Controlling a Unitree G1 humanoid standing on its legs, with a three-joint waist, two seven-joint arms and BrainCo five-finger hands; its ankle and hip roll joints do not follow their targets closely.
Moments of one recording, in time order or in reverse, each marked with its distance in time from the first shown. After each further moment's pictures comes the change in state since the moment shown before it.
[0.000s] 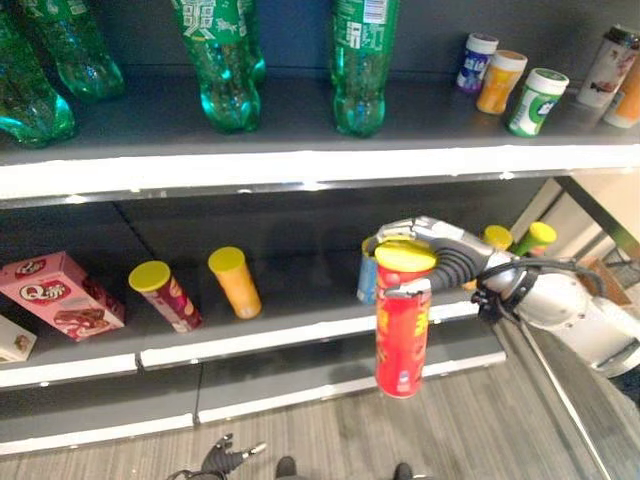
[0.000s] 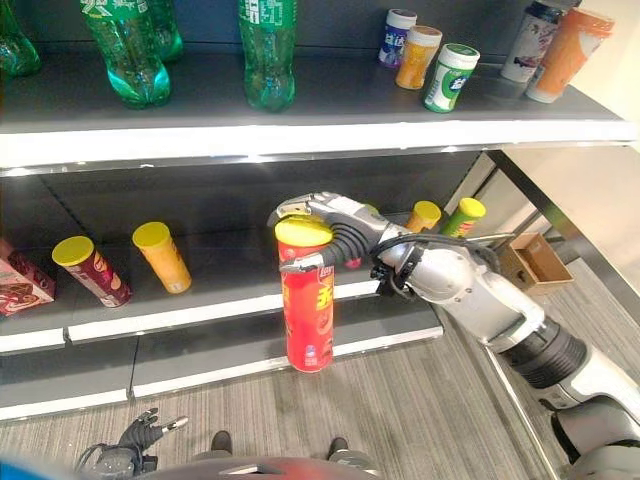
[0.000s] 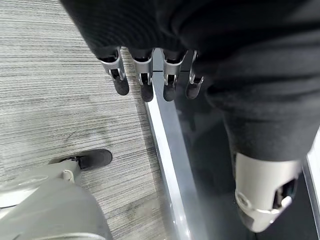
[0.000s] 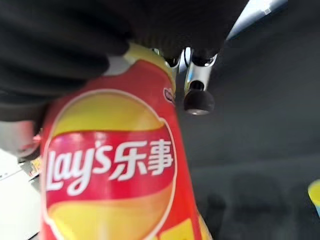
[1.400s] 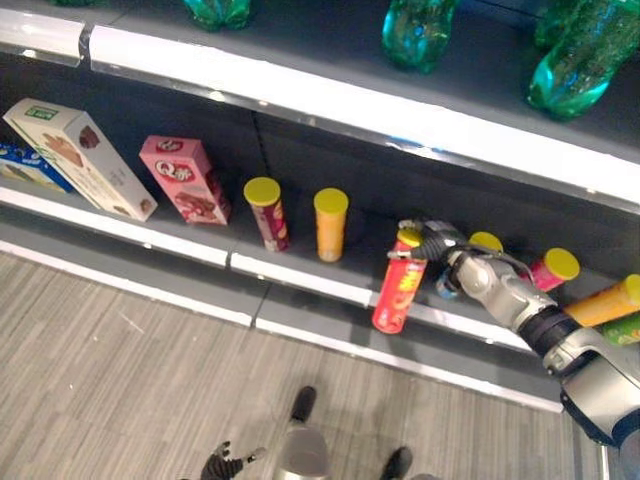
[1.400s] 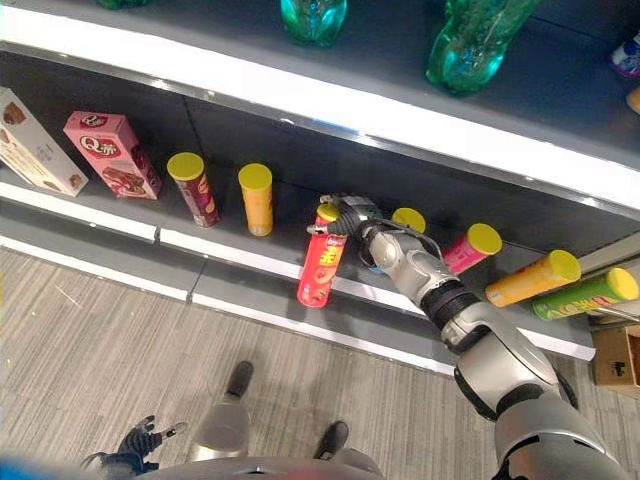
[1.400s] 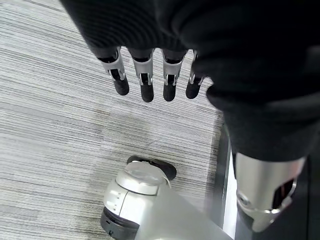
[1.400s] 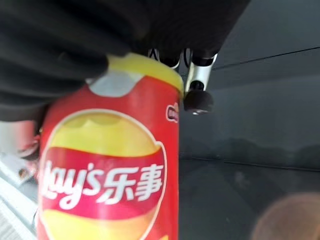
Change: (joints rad) left arm 0.024 -0.005 -0.045 -0.006 -0.068 -0.002 0.048; right arm -0.268 0.366 0.098 0.877 -0.354 0.149 -0.262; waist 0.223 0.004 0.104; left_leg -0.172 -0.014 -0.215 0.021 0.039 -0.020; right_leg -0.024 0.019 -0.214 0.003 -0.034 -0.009
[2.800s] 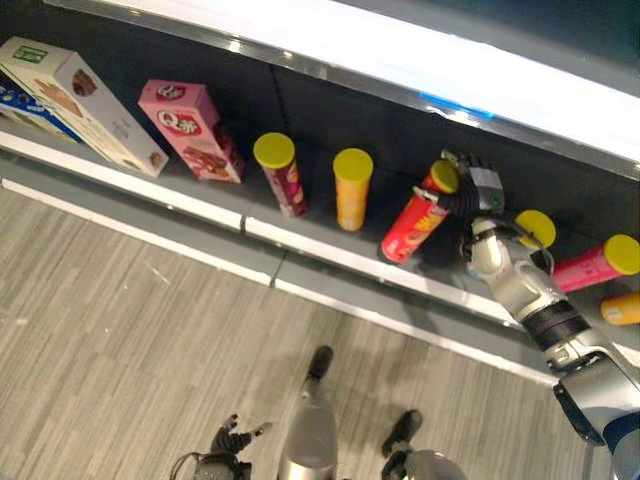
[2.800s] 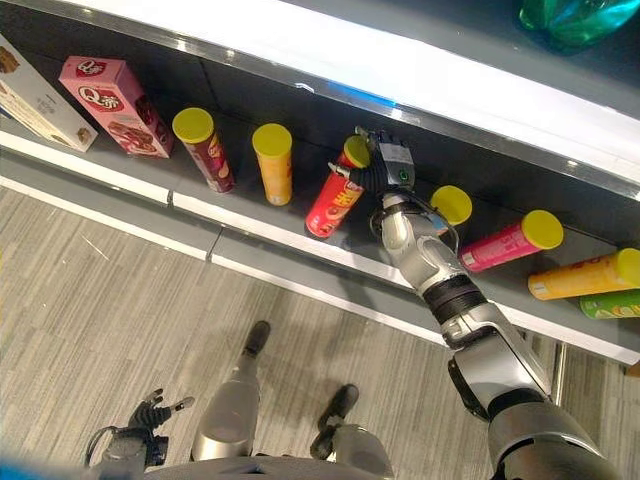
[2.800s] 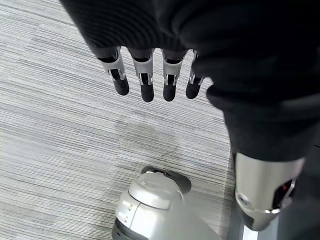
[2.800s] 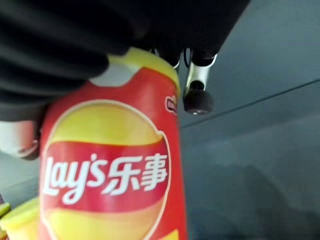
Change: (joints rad) left arm -0.079 -0.001 -0.044 -0.015 -0.022 -0.008 0.041; right arm 0.025 0.032 -0.228 -0.118 -0.159 0.051 -0.367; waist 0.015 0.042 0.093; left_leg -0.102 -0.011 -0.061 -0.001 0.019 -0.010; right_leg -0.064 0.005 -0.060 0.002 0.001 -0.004
